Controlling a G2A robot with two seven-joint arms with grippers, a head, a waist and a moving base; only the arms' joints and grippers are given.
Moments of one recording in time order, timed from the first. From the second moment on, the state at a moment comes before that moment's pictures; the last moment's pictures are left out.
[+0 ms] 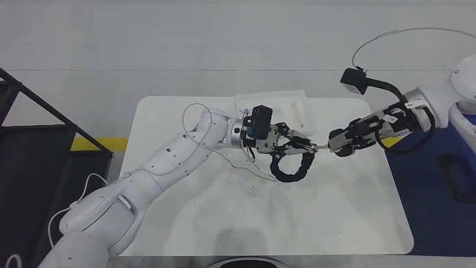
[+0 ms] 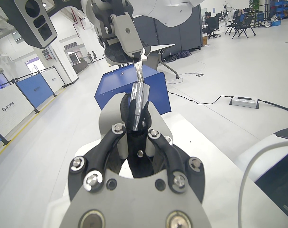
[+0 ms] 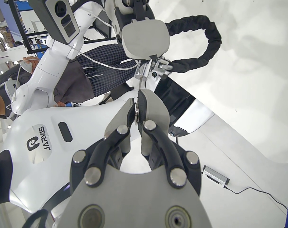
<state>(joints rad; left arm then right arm) 0.67 -1.25 -0.54 -1.14 1.53 -0.91 0.91 -0.48 -0.62 0.80 -1.72 0.52 0.33 1.49</state>
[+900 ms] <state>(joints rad) 0.71 -1.26 -0.60 -1.14 1.44 -0.94 0.82 -0.49 -0.63 0.81 -1.72 0.49 0.37 1.46</state>
